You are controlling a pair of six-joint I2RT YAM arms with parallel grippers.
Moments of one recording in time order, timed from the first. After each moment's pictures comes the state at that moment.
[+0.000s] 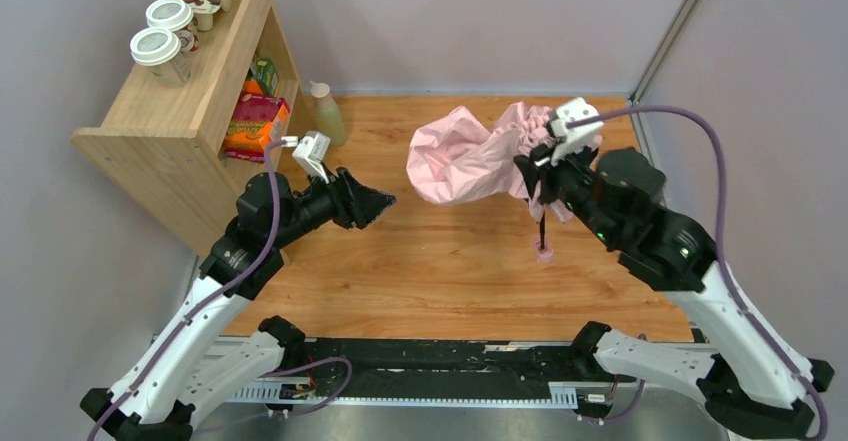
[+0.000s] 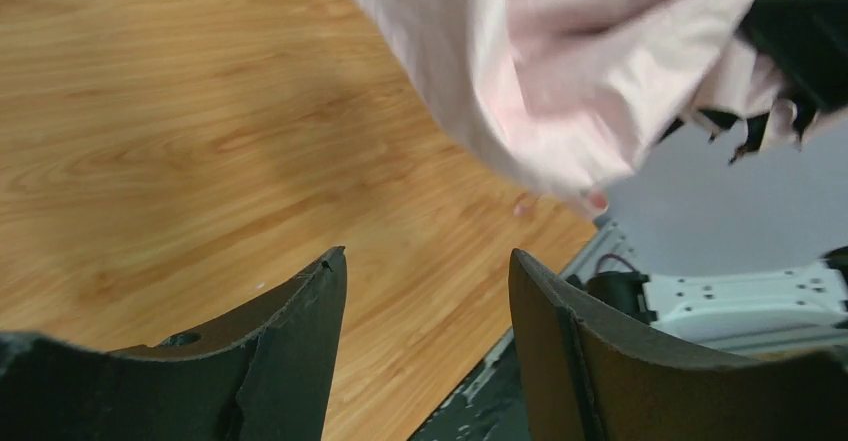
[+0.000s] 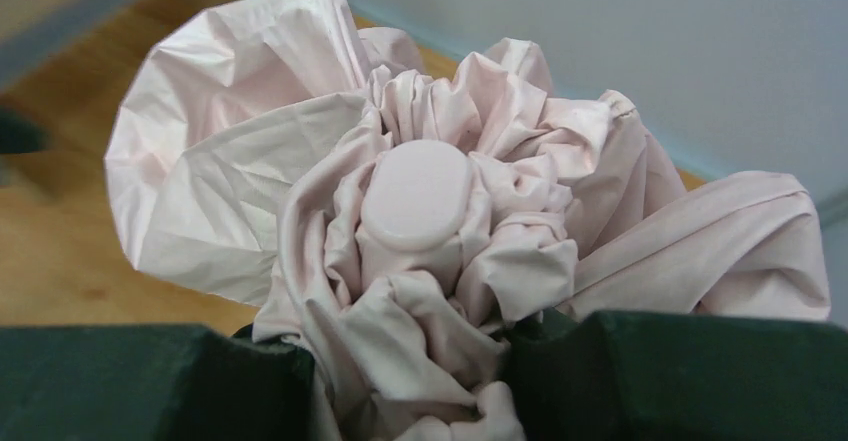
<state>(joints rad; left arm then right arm) -0.54 0.78 0.93 -0.25 0.33 -0.61 0.82 0.90 1.39 -0.66 0.24 0.03</state>
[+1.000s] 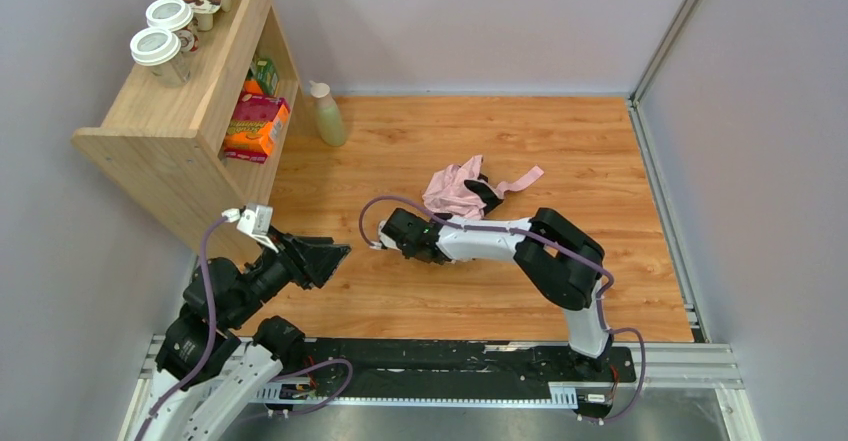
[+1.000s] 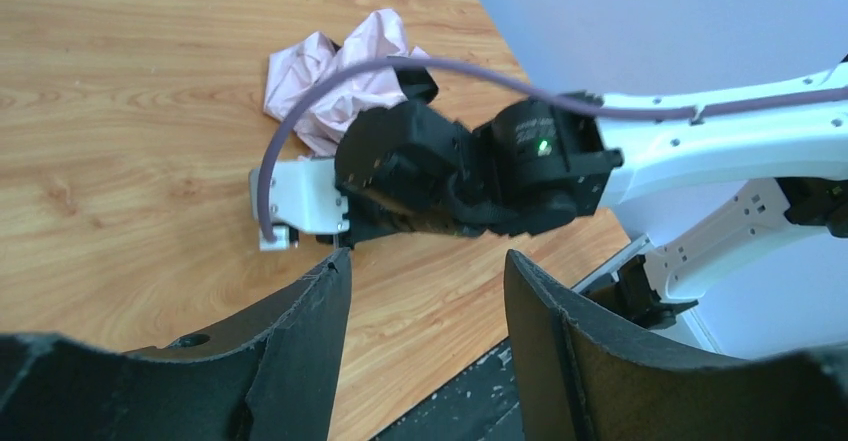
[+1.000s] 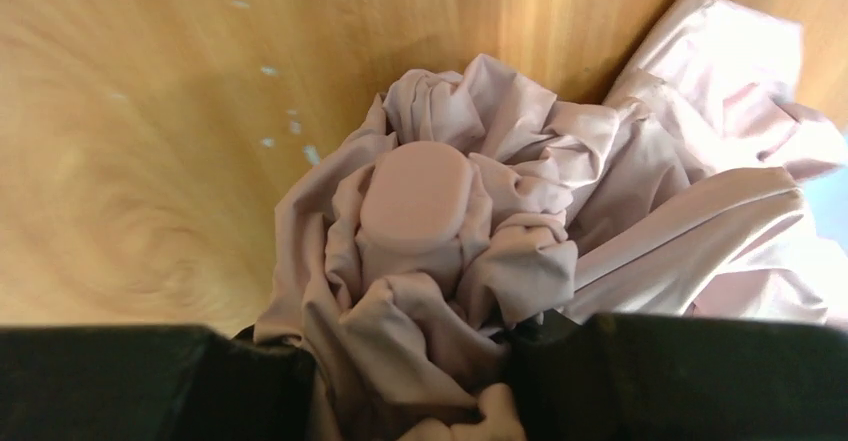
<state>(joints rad) -0.54 0.23 0.74 -0.58 0.14 -0.58 1.03 1.97 1.27 -0.49 0.46 -0.52</state>
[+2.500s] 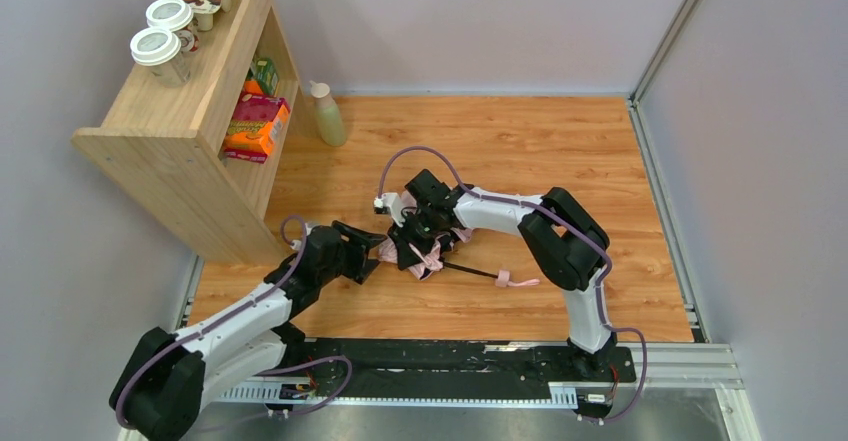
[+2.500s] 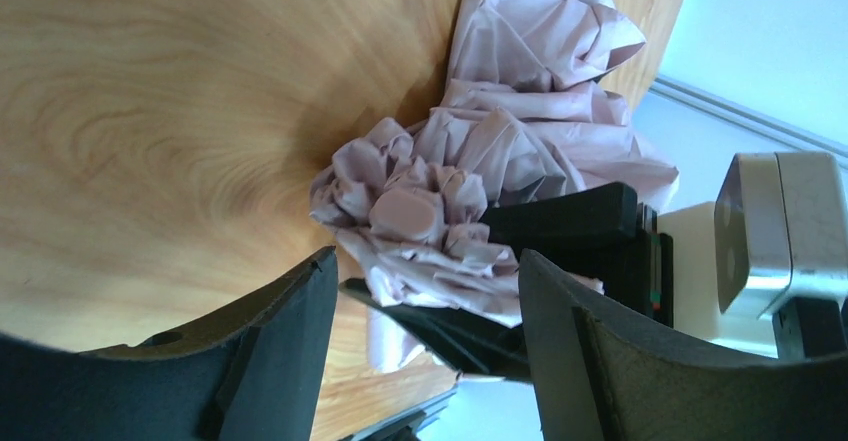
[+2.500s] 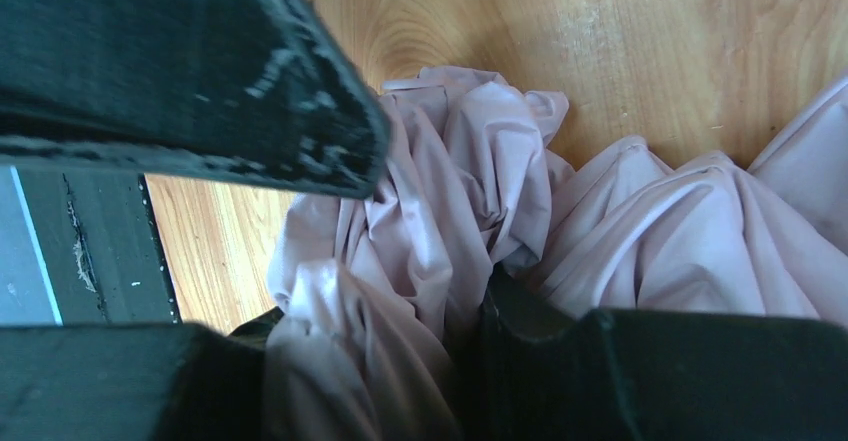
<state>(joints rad) -0.54 0.87 0.26 -0.03 -0.04 -1.62 0.83 2.05 1.31 -0.36 -0.65 -0.21</state>
